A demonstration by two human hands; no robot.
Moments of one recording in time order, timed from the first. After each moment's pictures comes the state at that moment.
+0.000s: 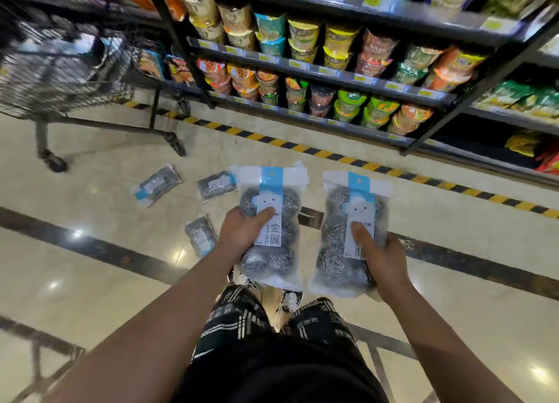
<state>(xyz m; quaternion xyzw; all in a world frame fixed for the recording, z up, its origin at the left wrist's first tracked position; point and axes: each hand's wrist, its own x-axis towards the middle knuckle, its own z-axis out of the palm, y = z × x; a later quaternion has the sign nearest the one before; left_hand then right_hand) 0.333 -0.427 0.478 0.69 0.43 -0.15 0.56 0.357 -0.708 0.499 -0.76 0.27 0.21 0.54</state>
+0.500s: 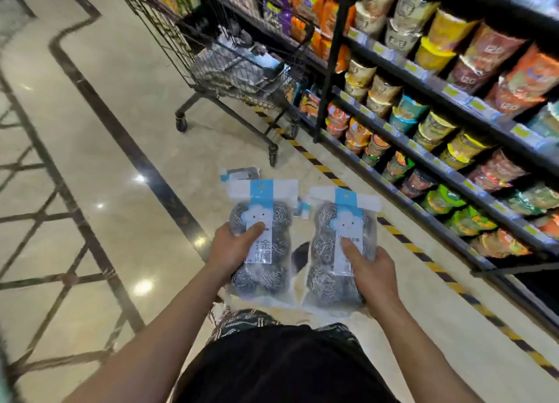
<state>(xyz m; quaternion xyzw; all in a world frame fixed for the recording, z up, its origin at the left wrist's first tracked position) 0.180 -0.318 0.563 0.61 0.54 0.10 0.57 0.347 -0.534 0.556 -0.81 0.02 0.31 0.50</state>
